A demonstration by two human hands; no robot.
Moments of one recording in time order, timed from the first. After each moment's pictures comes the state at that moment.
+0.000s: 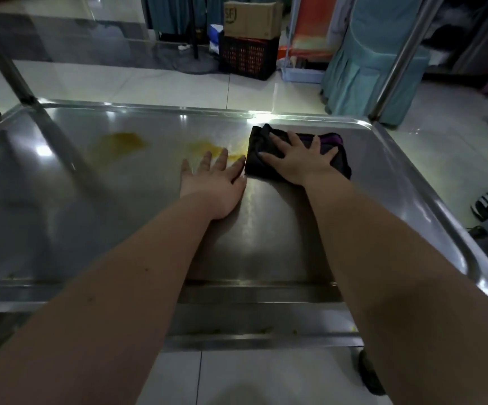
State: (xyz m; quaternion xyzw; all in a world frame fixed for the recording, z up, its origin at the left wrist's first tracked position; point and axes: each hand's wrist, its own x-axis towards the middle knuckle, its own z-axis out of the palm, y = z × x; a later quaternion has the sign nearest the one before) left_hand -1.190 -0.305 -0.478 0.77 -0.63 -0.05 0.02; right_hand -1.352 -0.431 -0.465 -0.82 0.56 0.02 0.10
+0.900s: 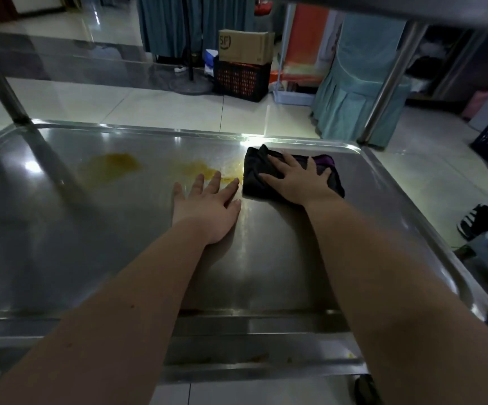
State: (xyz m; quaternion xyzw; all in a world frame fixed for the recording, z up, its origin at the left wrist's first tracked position) left_hand -1.191 -0.301 -0.481 0.78 -0.63 -0.05 0.04; right_hand -1.364 -0.445 -0.466 -0.82 0.56 0.01 0.09
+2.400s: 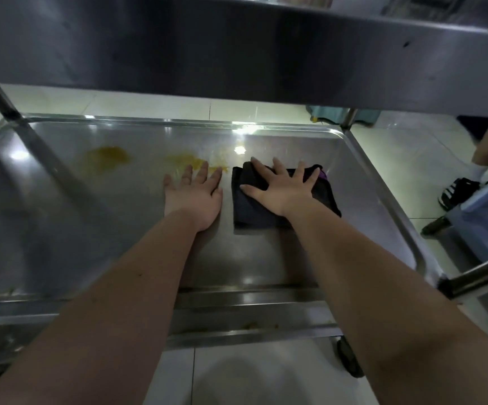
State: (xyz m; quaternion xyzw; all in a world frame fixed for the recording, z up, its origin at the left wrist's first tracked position) left_hand -1.189 -0.290 -0.474 0.78 -0.62 -0.05 0.02; right_hand -1.371 -0.365 -0.454 -0.82 0.57 0.04 0.08
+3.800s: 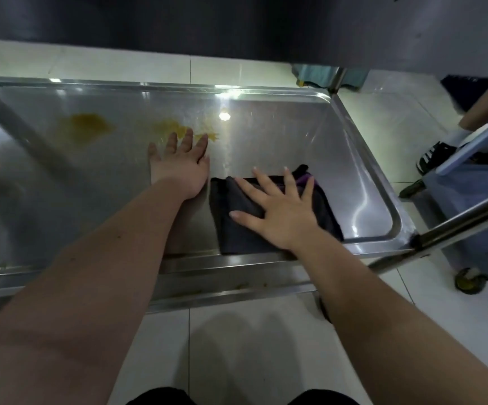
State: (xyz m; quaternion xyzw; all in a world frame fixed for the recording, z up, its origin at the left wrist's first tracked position) left_hand -1.190 -0.290 -0.472 0.78 -0.62 -0.07 0.02; right_hand -1.419 -0.258 -0.468 -0.86 0.51 0.00 0.06
